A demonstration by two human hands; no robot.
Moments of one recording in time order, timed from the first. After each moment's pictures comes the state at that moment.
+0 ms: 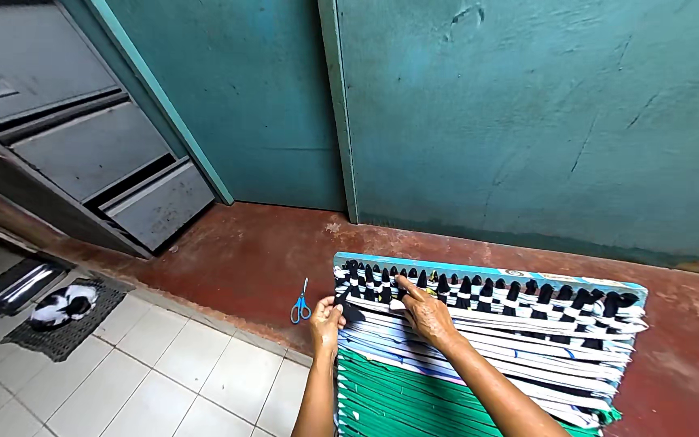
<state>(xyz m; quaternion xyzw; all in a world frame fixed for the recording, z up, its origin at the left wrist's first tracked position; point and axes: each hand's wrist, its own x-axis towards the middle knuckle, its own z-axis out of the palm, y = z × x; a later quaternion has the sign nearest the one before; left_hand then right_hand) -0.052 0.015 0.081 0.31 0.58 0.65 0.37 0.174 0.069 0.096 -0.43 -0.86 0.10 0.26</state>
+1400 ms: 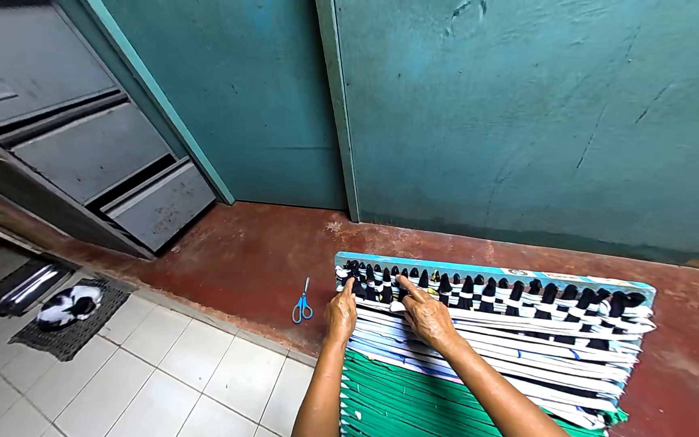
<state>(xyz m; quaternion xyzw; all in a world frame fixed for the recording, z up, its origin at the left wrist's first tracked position) -0.044 0.046 0.100 0.62 0.73 0.24 0.17 0.170 0.067 0.091 -0.43 -0.85 0.08 0.28</state>
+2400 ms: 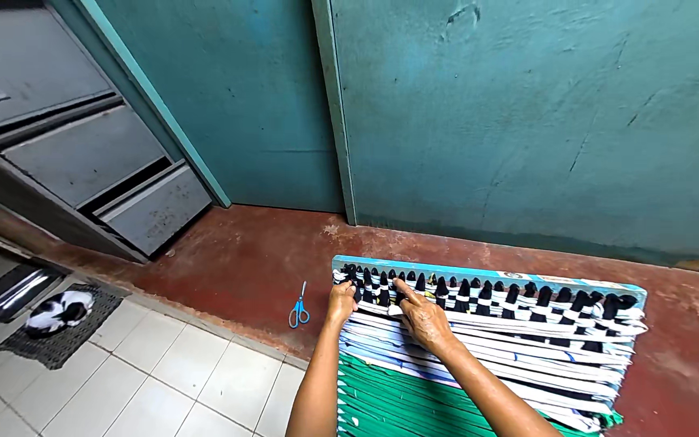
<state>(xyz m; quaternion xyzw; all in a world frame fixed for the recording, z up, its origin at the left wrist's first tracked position) -0.042 0.082 0.109 0.49 0.70 0.35 0.38 0.171 0.070 0.088 -0.43 -0.85 0.07 0.28</state>
